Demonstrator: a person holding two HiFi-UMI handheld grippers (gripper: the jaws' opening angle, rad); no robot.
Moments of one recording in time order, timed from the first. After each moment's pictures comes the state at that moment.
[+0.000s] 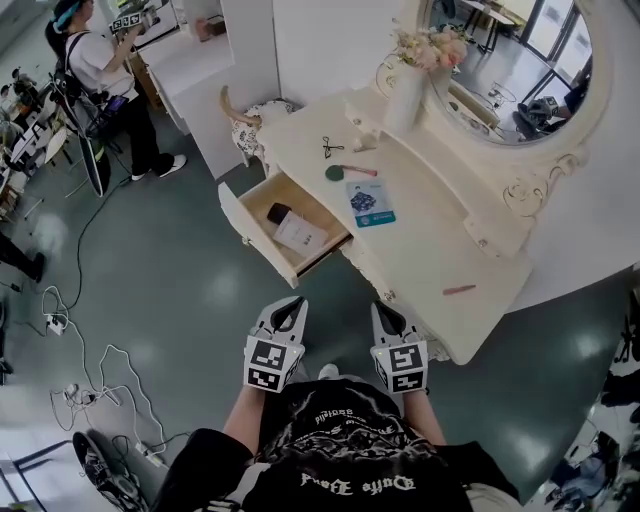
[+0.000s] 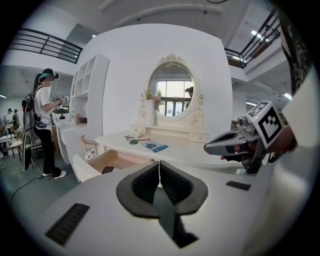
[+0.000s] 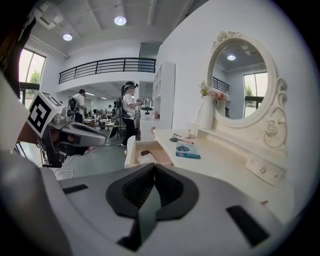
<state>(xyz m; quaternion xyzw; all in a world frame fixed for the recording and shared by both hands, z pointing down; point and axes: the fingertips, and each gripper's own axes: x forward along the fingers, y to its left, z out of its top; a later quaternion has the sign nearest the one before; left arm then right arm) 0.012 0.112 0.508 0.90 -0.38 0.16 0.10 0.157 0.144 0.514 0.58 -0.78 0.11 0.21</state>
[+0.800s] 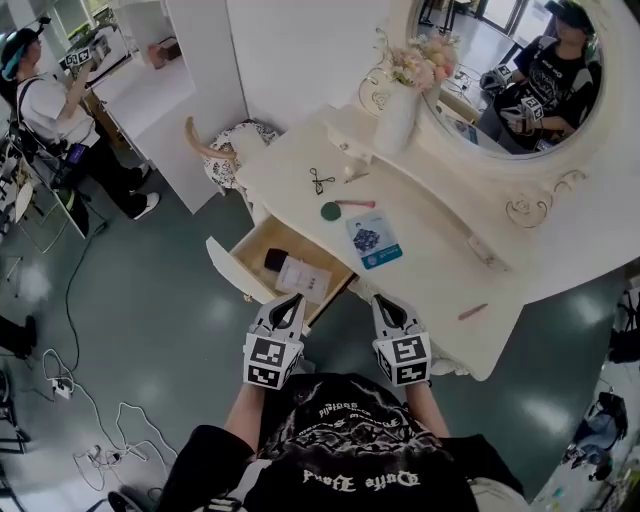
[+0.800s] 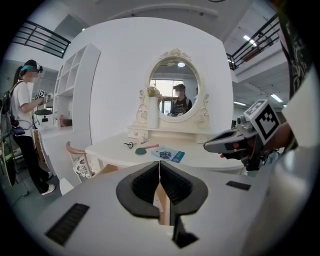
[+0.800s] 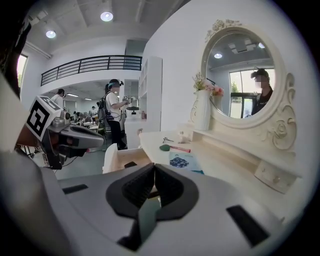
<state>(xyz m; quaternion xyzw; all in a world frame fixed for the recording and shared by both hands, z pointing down) 0.006 -0.045 0.506 0.93 -0.31 0.17 0.08 0.150 0.009 0.510 0.64 -0.73 0.14 0.19</state>
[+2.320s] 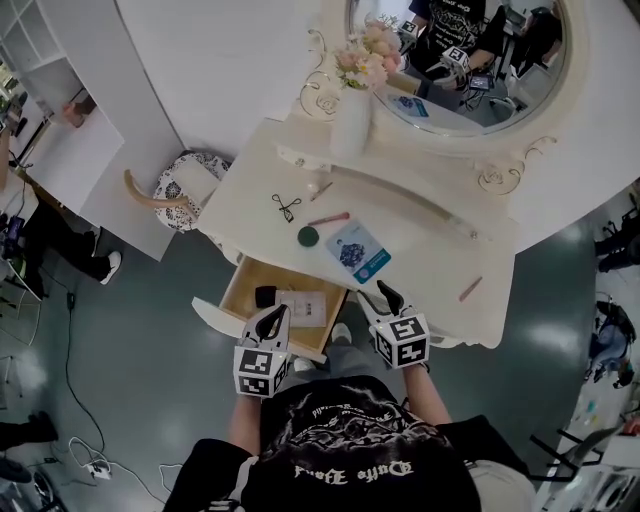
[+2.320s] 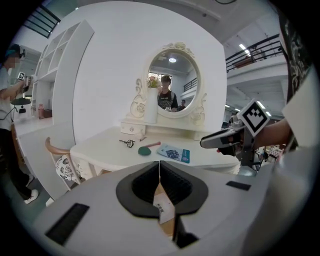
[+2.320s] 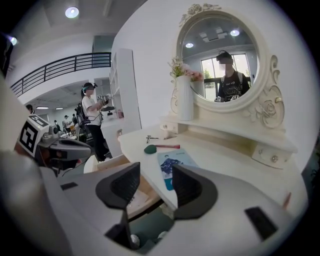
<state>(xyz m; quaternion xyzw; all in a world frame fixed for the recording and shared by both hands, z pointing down) 0.005 -0.138 0.518 0.95 -0.20 0.20 0.11 0.169 -0.061 0.517 0.72 -0.64 0.24 0.15</state>
